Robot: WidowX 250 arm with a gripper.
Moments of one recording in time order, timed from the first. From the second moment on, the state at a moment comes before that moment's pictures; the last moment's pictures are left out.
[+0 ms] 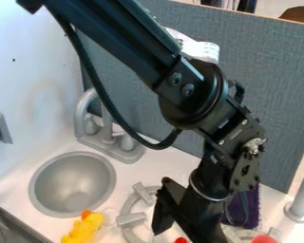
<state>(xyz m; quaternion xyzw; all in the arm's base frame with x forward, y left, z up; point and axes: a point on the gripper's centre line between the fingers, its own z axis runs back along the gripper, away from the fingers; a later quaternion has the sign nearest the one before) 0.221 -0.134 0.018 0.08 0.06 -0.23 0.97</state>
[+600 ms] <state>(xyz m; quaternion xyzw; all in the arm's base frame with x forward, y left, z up) 0.232 -0.133 0.023 0.08 0.06 -0.22 0.97</state>
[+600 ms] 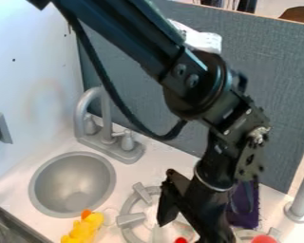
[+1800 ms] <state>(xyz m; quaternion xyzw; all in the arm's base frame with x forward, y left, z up) 0.315 -0.193 -0.033 -0.01 -0.03 -0.16 0.99</state>
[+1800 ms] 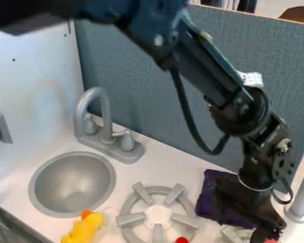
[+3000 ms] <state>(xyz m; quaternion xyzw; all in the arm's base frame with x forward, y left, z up) 0.322 -0.211 -0.070 0.01 0.01 -0.16 0.99</state>
